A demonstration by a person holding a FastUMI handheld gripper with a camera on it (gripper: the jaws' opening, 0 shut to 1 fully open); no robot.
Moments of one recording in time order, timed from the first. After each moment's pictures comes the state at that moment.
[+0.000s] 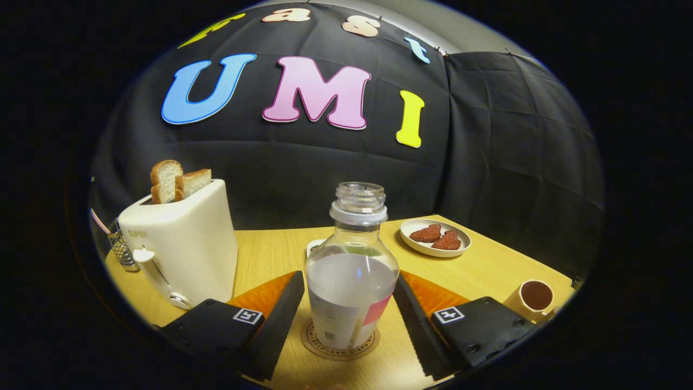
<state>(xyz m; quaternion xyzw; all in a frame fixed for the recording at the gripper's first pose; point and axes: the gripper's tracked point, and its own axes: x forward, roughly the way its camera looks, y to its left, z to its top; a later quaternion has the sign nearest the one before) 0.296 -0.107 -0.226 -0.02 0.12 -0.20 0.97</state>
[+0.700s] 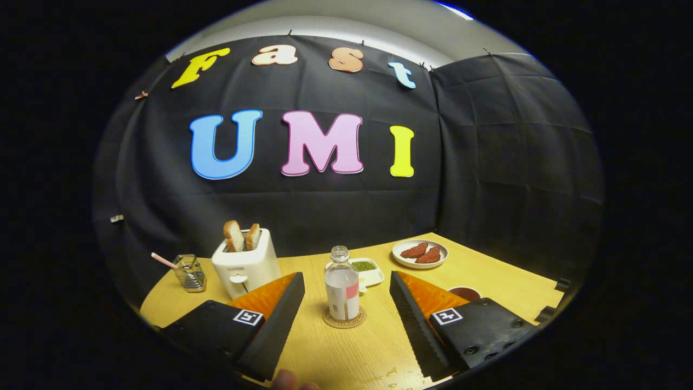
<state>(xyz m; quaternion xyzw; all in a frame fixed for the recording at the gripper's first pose) 0.128 -0.068 -0.082 0.03 0.06 -0.14 0.99</state>
